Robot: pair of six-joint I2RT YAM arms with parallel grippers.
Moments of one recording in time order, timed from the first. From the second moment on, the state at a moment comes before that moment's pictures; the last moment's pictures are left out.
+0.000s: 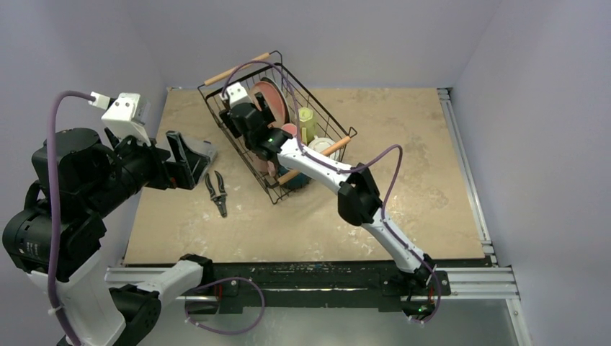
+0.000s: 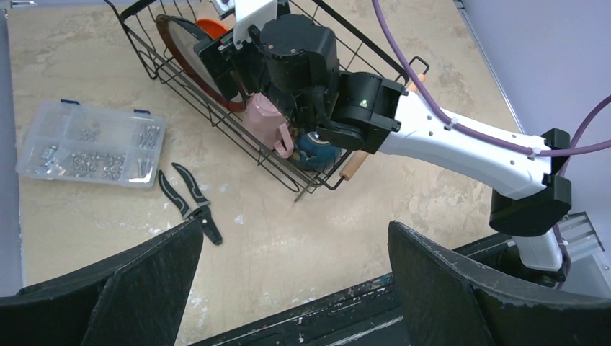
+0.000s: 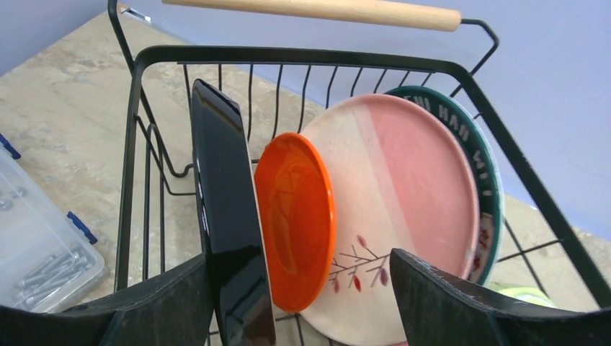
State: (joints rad) left arm -0.23 1.06 2.15 -1.48 0.13 -0.20; right arm 0.95 2.51 2.42 -0.19 0.64 -0.07
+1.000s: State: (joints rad) left arm -0.23 0.88 1.84 -1.29 0.12 -0.60; right arm 0.93 1.00 1.69 -0.91 0.67 0.39
